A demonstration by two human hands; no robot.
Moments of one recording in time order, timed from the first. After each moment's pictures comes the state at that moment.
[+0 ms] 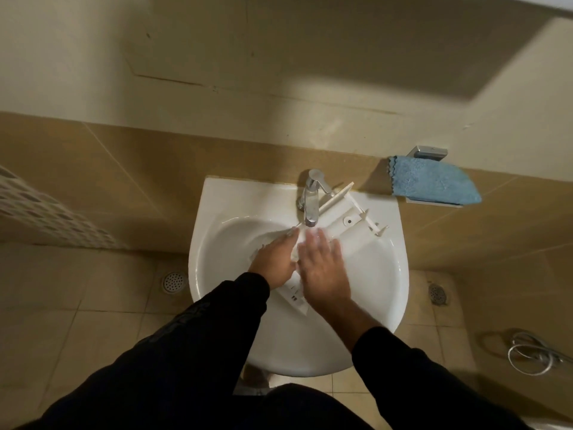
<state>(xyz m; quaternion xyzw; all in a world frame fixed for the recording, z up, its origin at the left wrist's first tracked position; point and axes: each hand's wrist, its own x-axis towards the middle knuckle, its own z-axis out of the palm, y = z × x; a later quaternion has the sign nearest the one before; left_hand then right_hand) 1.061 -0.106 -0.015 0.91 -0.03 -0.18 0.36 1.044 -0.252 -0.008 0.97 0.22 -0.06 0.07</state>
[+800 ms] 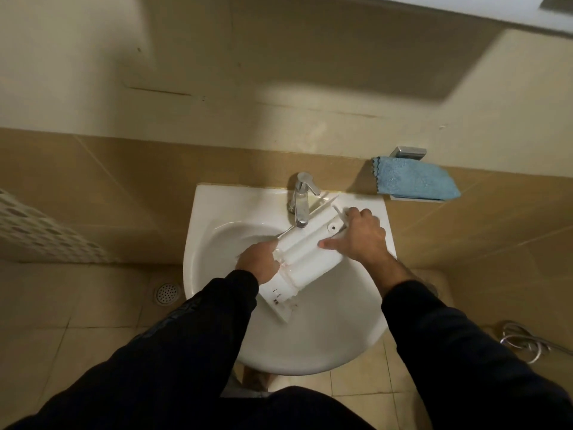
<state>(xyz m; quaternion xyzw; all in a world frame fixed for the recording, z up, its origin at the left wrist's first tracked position) 1.067 -0.091 -0.009 0.92 0.04 -0.24 0.31 1.117 -0.304 0.064 0.98 -0.08 -0.16 -0.07</state>
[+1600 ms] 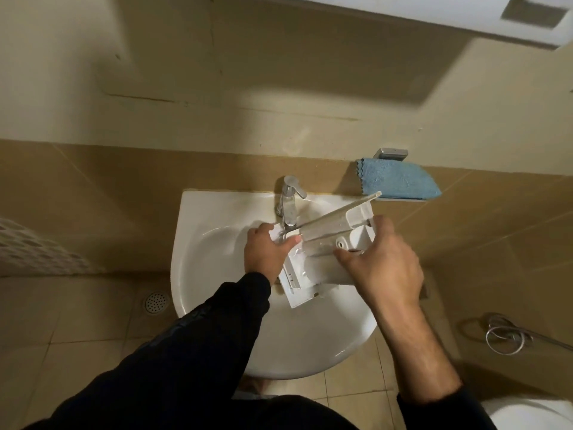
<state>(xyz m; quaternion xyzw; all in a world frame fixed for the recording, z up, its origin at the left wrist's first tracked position) 1.073 -0.135 0.019 0.84 0.18 -0.06 0.51 1.017 -0.283 0.181 0.97 -0.17 0.01 -0.17</state>
